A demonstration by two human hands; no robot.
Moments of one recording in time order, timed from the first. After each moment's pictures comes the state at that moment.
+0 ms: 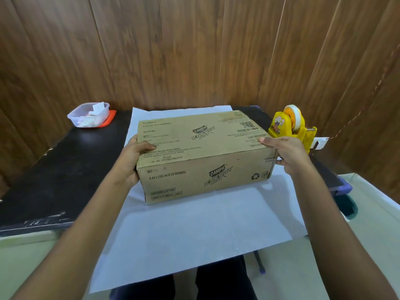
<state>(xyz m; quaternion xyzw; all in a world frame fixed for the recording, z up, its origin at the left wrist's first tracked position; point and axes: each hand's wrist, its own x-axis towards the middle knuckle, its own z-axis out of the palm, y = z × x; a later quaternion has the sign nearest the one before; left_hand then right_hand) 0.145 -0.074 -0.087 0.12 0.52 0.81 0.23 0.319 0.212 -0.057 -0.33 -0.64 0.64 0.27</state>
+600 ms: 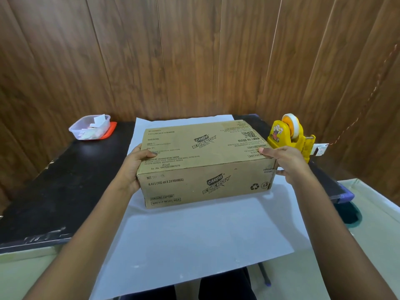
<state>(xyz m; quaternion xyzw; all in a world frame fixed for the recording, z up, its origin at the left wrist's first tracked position) 0.131 -0.066 -0.085 0.12 0.53 0.80 0.23 0.318 0.210 -0.054 -0.36 -0.66 0.62 0.24</state>
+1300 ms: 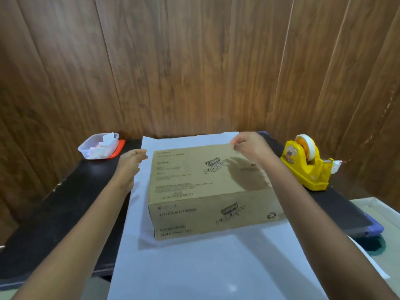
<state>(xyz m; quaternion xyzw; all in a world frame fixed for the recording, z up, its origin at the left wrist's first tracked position) 0.053 -0.071 -0.061 0.07 0.71 0.70 0.06 0.207 0.186 -0.008 -0.20 -0.88 0.37 0.22</state>
